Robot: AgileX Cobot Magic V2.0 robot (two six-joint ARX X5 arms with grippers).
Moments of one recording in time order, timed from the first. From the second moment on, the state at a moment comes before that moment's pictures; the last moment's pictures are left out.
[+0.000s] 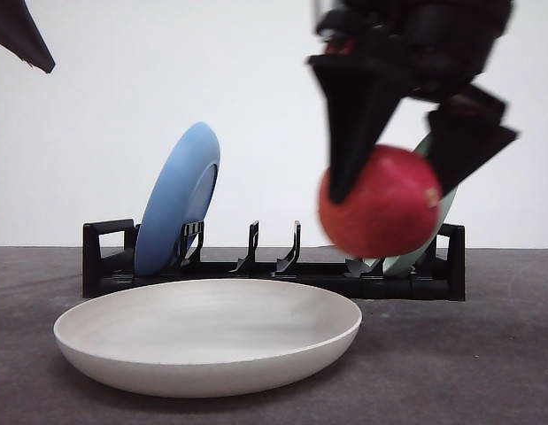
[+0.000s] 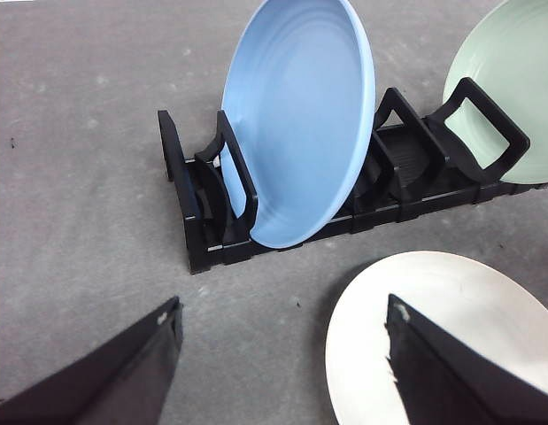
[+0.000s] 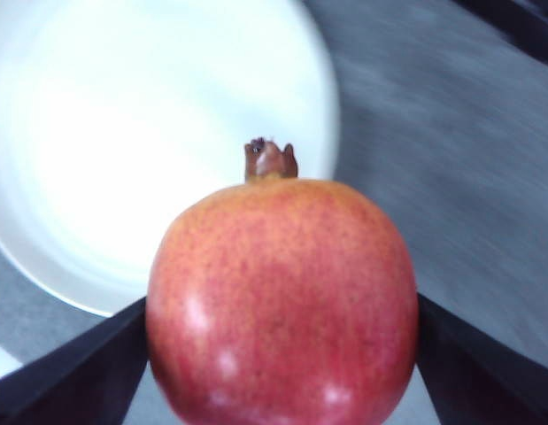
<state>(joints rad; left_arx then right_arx) -0.38 0.73 0.72 -0.49 0.02 -0.09 0.75 1.44 1.10 -0.81 -0.11 0.19</state>
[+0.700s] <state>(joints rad) -0.38 0.73 0.72 -0.49 0.02 -0.09 0.87 1.70 1.10 -0.46 -0.16 0.18</state>
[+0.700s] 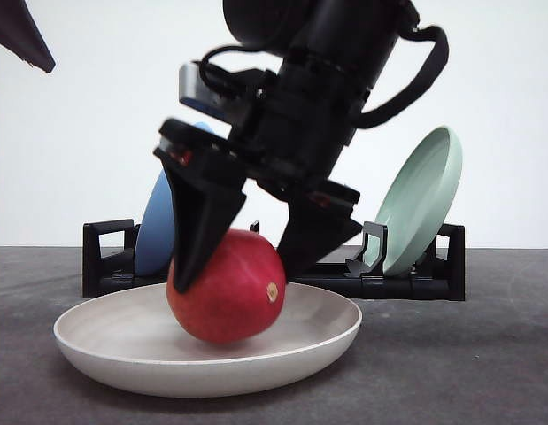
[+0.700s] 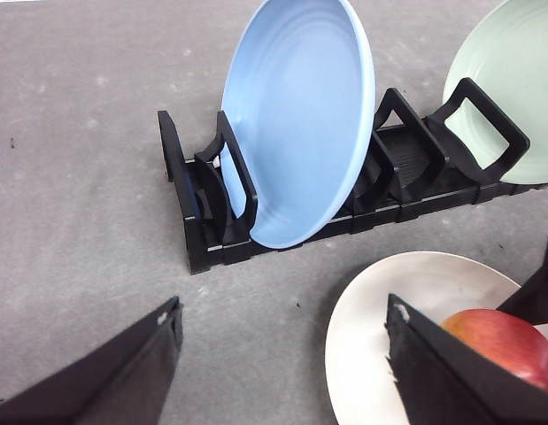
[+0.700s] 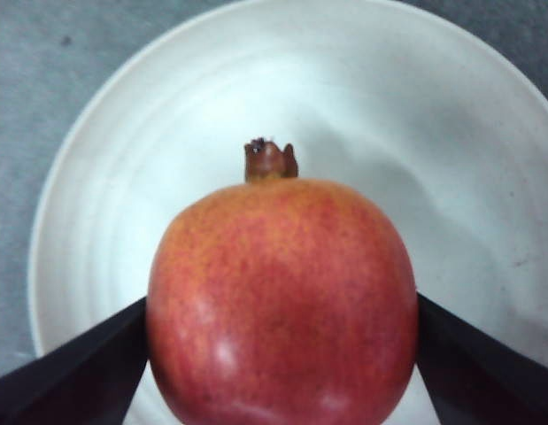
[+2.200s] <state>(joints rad) -0.38 0.73 0.72 -0.53 0.02 -0.13 0.47 0.94 0.58 -0.20 -0.27 0.15</state>
